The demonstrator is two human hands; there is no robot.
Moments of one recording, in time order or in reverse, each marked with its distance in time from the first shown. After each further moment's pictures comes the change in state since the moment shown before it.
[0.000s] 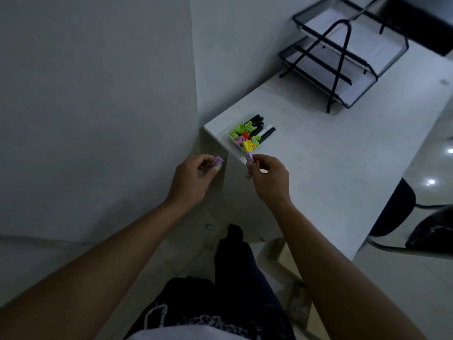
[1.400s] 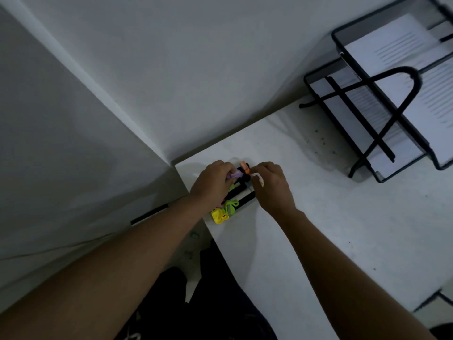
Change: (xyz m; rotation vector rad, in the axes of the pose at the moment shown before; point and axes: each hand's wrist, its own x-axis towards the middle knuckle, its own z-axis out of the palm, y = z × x) left_hand 0.220 0.011 0.154 0.304 -0.255 -0.224; right_hand 0.269 0.075 -0.009 -0.396 -0.429 -0.408
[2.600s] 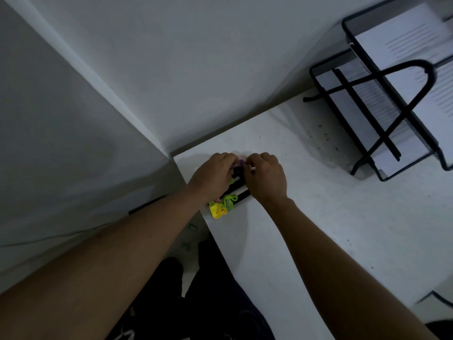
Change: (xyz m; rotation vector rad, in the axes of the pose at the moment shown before) left_hand 0.009 -0.013 0.008 0.108 -0.055 0.093; right_hand 0.018 -0.013 0.011 -0.162 -0.006 0.076
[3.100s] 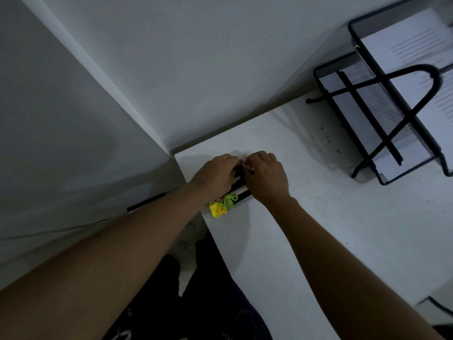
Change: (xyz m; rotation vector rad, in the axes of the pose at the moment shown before) left_hand 0.001 0.005 0.000 0.032 -0.050 -0.004; right_hand 0.002 0.005 -0.001 -0.088 -0.063 -0.128
